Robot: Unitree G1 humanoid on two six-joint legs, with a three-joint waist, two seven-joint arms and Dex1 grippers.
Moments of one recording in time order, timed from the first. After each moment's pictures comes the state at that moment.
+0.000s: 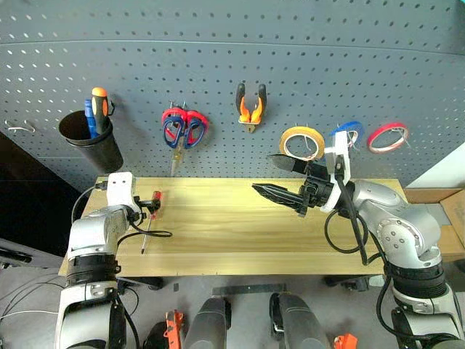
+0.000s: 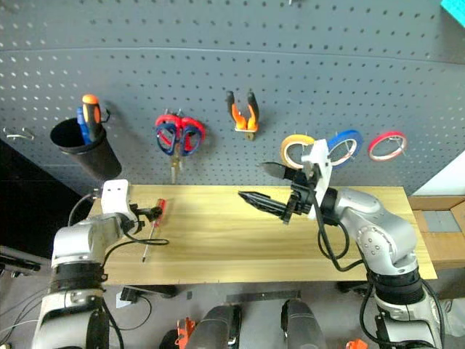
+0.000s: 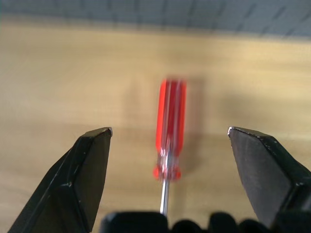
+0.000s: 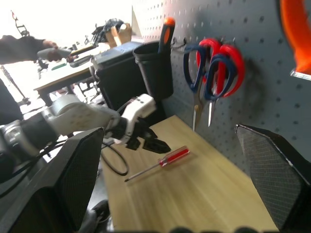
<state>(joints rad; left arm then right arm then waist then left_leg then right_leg) -0.52 0.51 0.26 0.35 -0.22 0.95 -0.24 -0.48 -0.44 0.00 -0.41 0.76 0.76 0.72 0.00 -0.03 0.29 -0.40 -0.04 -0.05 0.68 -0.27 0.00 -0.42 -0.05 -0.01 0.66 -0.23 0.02</state>
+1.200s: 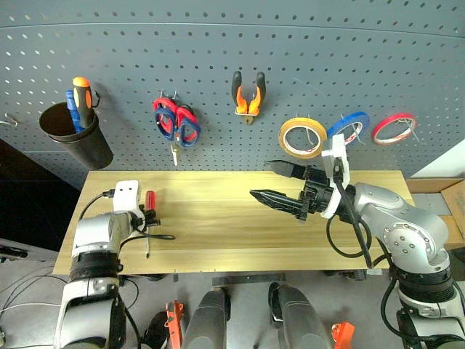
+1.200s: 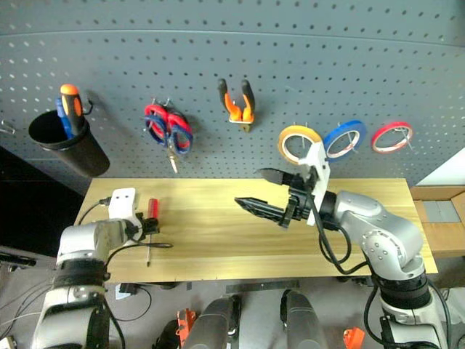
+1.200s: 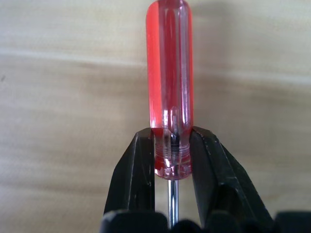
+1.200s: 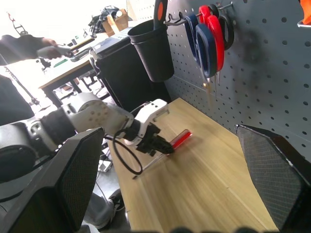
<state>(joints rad) -0.41 0.52 0.24 0.26 -0.20 0.99 -0.25 -0.48 -0.47 0.02 -0.46 0.83 0.82 0.66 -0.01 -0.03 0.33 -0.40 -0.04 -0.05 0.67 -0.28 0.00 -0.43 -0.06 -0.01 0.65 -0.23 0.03</state>
